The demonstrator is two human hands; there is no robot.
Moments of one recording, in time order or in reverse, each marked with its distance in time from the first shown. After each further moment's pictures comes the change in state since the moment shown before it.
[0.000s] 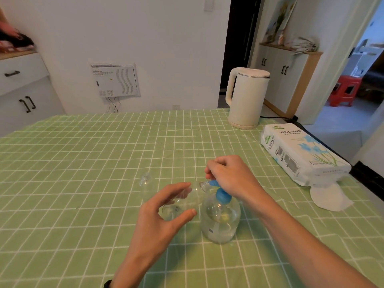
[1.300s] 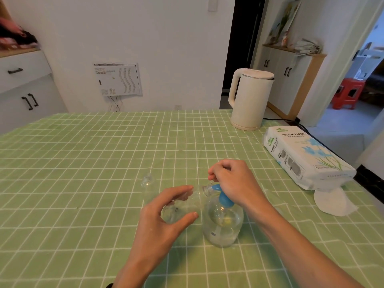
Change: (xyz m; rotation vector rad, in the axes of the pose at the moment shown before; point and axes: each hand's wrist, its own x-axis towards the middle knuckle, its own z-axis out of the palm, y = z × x) left_hand -0.001 0.000 0.000 0.037 0.021 -0.006; right_hand 0.000 0.009 0.007 0.073 0.063 0.001
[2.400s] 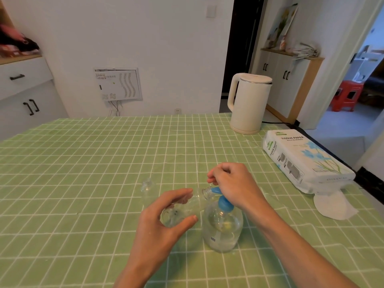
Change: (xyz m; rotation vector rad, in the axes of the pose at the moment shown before) left_hand 0.002 0.009 -0.002 -0.008 0.003 -0.018; right_hand -0.001 -0.005 -0.003 -0.010 -0.018 0.019
